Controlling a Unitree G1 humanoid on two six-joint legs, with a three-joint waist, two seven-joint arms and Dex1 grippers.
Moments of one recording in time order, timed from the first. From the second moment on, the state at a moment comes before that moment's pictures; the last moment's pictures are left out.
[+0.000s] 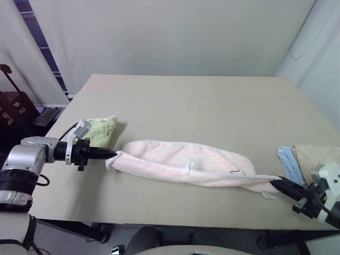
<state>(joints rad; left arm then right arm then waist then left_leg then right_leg) -0.53 0.89 -0.11 0.56 -0.49 0.52 -1.52 0.51 -0.69 -0.66 -0.54 0.69 0.69 0.80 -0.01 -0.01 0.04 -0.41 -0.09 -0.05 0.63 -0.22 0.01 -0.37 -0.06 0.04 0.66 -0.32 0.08</state>
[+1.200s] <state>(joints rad) -0.79 0.62 0.09 1.18 -0.25 0.13 -1.31 -0.08 -0.61 -0.37 -0.04 0.57 0.72 0.56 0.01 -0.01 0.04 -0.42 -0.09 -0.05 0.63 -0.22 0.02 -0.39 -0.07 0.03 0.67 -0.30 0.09</state>
